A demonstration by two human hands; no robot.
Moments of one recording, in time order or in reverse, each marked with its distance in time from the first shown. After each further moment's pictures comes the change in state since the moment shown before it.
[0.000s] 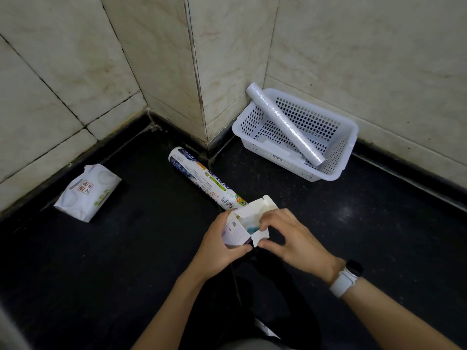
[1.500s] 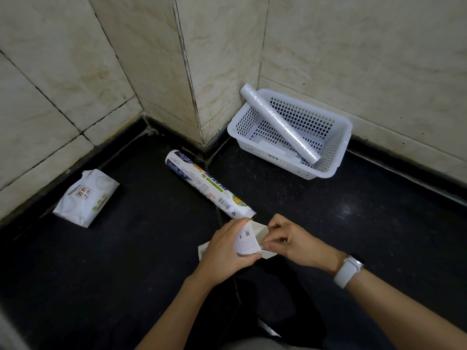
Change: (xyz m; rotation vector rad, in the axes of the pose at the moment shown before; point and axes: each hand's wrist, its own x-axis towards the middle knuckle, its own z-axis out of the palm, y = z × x) left_hand -0.001 0.001 0.016 0.336 -0.074 0.145; right_hand -0.001 0.013 -0.005 0.153 -0.239 0.175
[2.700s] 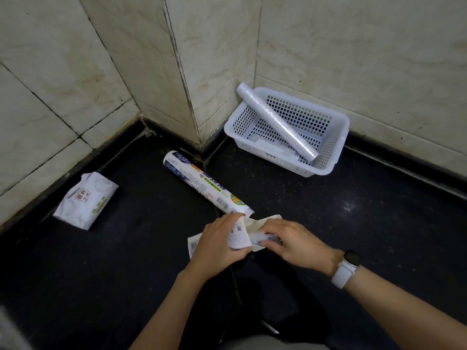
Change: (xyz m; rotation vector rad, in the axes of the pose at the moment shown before) left_hand 0.008 -0.008 -0.008 0.210 0.053 0.055; right_hand -0.004 -0.003 0.001 -0.260 0.085 -0.144
